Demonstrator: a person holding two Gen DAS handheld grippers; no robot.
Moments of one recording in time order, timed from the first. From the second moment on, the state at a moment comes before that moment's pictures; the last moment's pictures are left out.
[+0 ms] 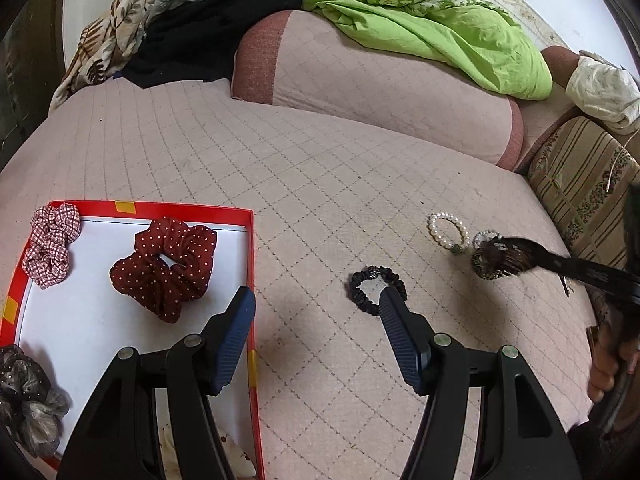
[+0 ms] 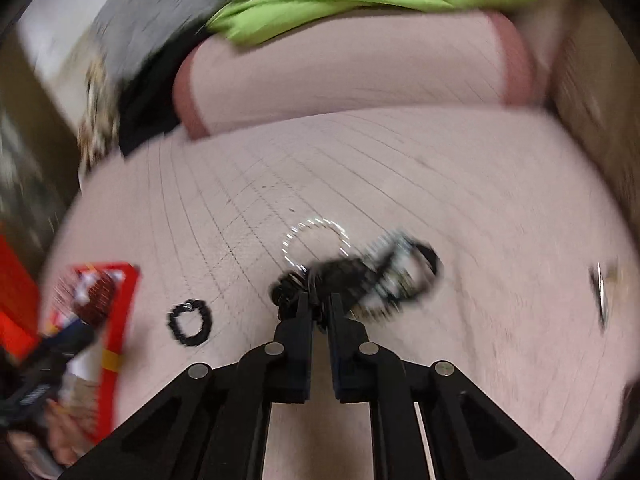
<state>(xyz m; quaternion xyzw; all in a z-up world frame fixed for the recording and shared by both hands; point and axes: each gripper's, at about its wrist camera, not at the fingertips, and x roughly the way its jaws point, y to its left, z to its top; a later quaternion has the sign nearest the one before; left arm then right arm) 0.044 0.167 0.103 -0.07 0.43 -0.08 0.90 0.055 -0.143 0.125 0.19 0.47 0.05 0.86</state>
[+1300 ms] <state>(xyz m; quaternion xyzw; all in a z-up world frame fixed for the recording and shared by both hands) 0.111 0.083 0.030 0.00 0.52 -0.05 0.85 0.025 -0.150 0.079 0.04 0.46 0.15 0.87</state>
